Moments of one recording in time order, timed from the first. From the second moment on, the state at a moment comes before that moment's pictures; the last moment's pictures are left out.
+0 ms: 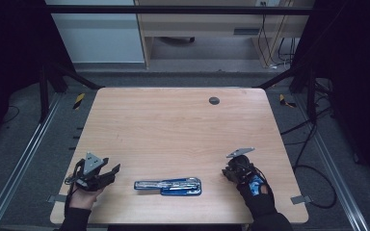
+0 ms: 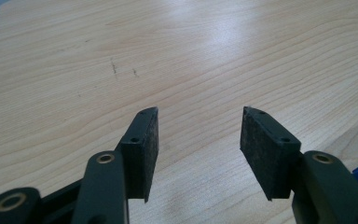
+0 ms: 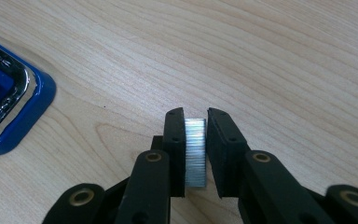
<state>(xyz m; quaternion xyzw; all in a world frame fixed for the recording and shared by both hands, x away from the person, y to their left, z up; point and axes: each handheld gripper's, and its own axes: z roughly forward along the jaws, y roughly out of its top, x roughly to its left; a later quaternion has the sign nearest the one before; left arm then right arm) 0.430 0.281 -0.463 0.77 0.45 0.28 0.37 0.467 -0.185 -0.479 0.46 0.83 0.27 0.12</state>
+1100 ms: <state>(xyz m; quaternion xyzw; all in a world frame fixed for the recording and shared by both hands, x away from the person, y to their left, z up) 0.432 0.282 -0.465 0.77 0.45 0.27 0.37 0.472 -0.202 -0.475 0.44 0.84 0.28 0.12</state>
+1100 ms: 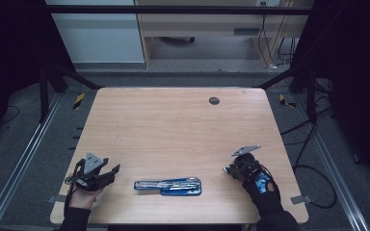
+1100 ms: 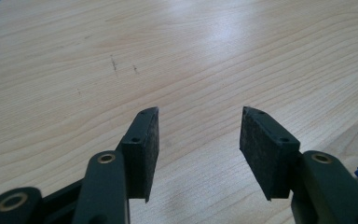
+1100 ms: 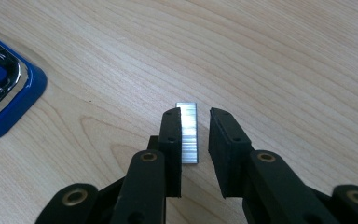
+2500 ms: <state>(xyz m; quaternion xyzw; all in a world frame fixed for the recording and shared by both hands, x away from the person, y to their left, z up) 0.433 0.281 -0.466 0.77 0.44 0.27 0.36 0.470 -0.189 -0.452 0.35 0.88 0.31 0.11</state>
